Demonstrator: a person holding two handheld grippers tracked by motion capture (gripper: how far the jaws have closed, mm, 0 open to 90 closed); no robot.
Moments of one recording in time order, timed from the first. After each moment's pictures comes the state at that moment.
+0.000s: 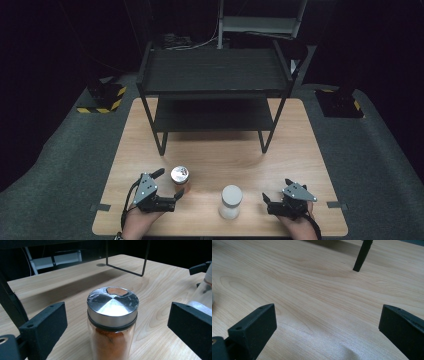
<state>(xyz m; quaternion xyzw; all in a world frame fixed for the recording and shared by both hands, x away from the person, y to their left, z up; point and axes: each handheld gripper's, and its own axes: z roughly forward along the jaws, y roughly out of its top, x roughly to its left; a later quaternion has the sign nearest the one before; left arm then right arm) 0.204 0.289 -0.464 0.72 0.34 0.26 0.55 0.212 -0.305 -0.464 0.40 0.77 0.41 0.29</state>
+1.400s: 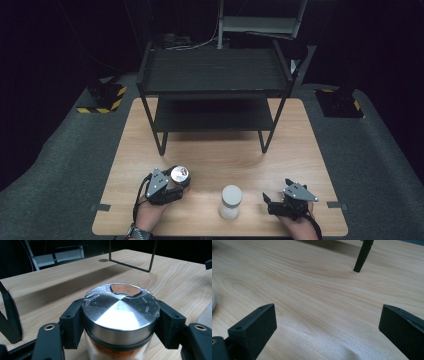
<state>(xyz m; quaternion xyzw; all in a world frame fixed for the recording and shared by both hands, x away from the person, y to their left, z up) 0.224 0.267 -0.476 0.73 0.35 0.27 0.53 0.213 -0.309 -0.464 0.40 0.76 0.42 0.29</state>
